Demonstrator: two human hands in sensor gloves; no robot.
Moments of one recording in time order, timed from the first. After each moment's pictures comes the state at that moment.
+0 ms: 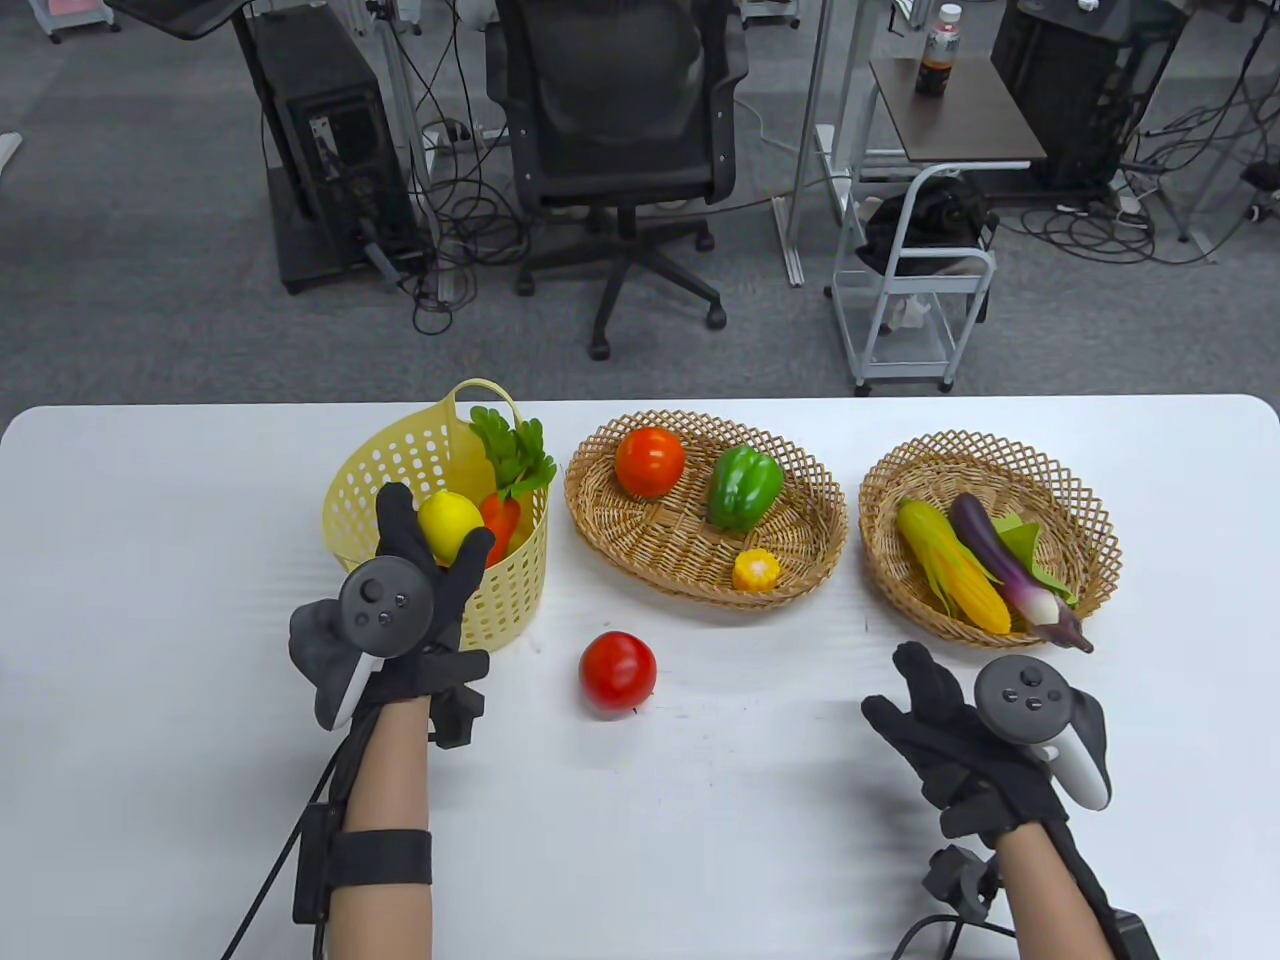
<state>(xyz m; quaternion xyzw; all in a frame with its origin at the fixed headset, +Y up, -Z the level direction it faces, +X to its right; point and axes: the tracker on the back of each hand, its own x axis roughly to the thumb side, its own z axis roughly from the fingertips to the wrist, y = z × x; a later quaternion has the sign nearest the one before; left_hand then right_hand) -0.239 -0.621 -0.364 0.16 0.04 0.21 0.96 0.247 -0.729 -0.301 0.05 0.14 0.89 0.43</state>
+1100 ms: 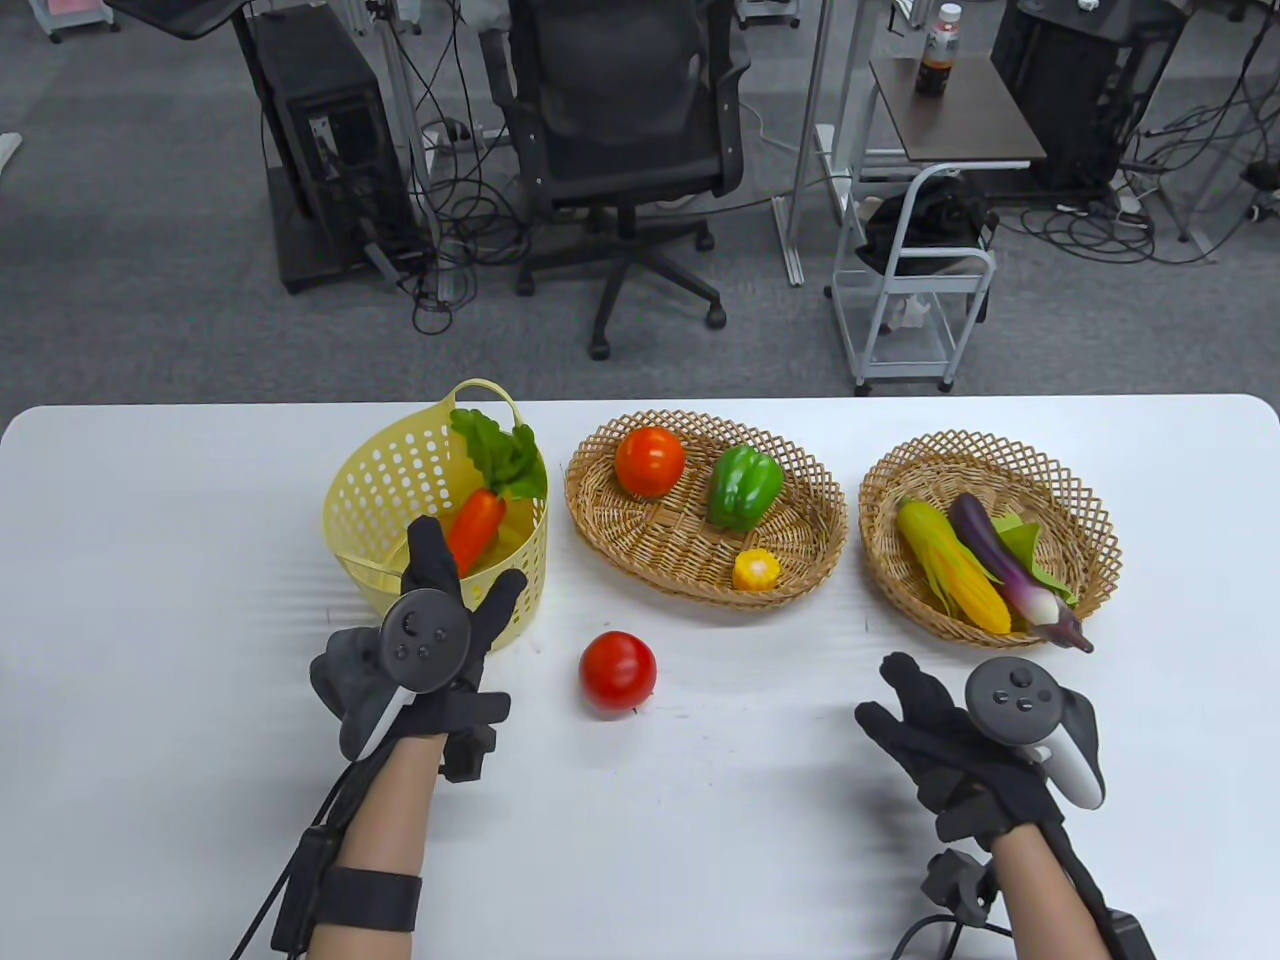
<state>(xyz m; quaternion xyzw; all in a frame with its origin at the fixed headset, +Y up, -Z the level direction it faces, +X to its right) -0.212 -0.625 -0.338 0.15 -0.01 0.16 0.97 0.242 -0.731 -0.301 0.05 0.15 0.89 0.42</state>
